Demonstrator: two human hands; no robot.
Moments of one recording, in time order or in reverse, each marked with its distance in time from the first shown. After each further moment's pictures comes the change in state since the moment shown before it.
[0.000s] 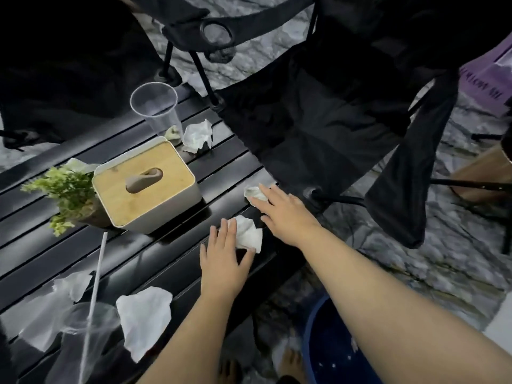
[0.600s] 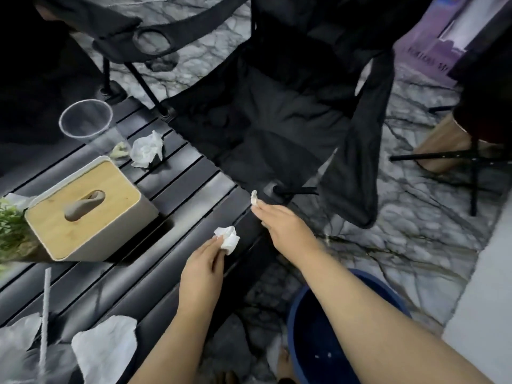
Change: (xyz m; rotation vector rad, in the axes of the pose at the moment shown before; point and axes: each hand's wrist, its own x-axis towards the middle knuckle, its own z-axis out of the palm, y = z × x) left_hand -0.004 0.029 0.013 -0.227 0.123 0.129; right_hand -0.058 0.048 0.041 0.477 0.512 0.064
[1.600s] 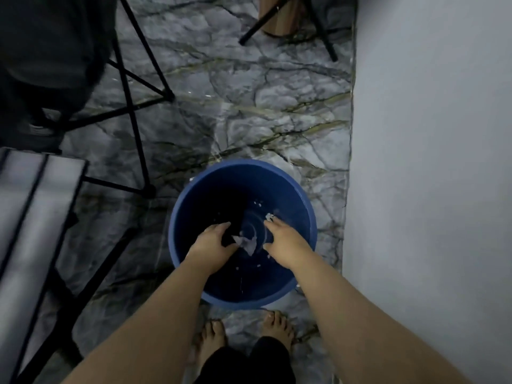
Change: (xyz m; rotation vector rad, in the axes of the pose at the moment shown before) left_hand -0.123 0.014 0.262 0.485 -0.988 0.217; right_hand -0.332 0.148 0.043 0.325 -0.245 1.083
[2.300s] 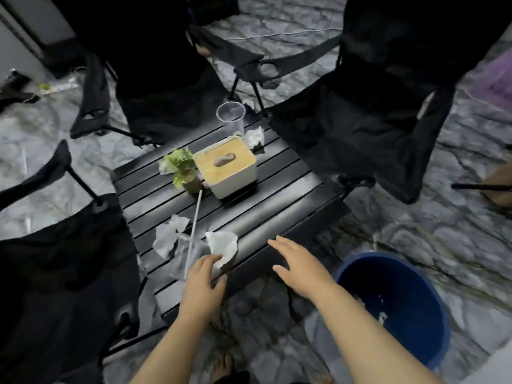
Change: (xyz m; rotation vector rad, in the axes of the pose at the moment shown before) left_hand -0.400 -0.158 -0.092 -0.511 0.973 -0.429; right_hand -0.228 -0.322 0.077 -0.553 -0.246 -0.830
